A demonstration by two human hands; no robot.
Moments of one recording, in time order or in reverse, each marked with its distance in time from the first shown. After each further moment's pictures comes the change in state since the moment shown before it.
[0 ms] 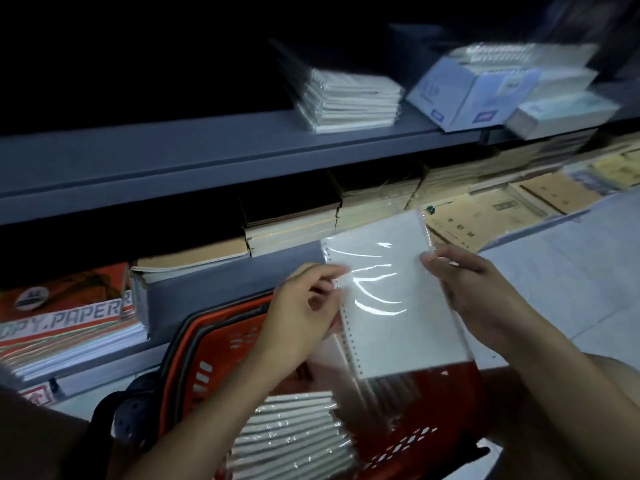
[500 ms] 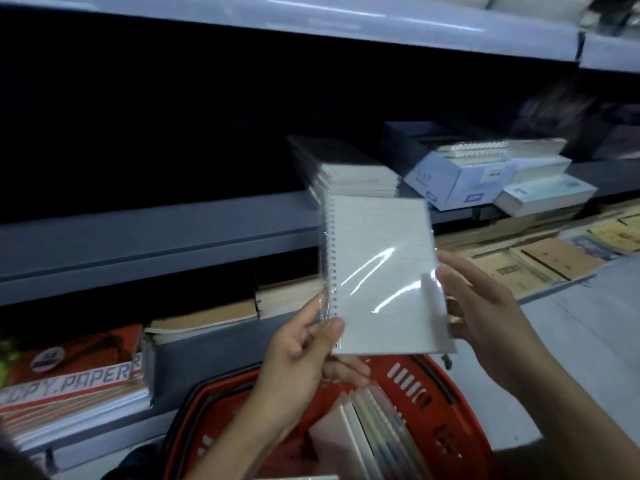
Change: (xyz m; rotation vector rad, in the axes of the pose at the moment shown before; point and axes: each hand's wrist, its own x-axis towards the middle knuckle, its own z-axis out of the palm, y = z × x) left_hand 0.004 0.064 -0.020 -0.644 -0.141 -0.168; right_hand -0.003 -0.057 0.005 -0.003 0.048 -0.283
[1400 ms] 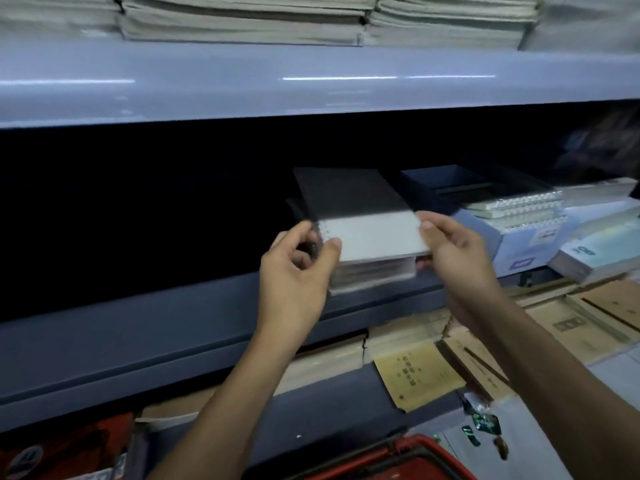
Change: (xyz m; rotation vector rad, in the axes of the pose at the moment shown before) left_hand 0.189 0.104 0.001 0.506 0.458 0.440; right_hand 0.204 -0.050 0.047 0.064 0.087 -0.203
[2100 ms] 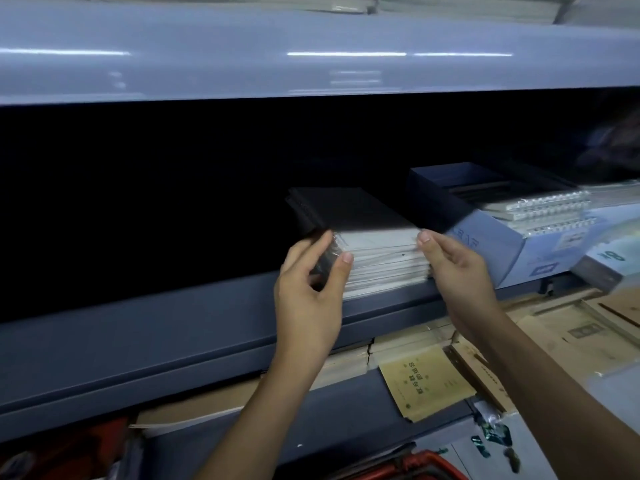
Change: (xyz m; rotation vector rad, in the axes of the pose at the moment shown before) left_hand 0.002 -0.043 0.020 0.028 0.073 0.065; right_hand 0.023 0.045 0.003 -0.045 -0.038 0.022
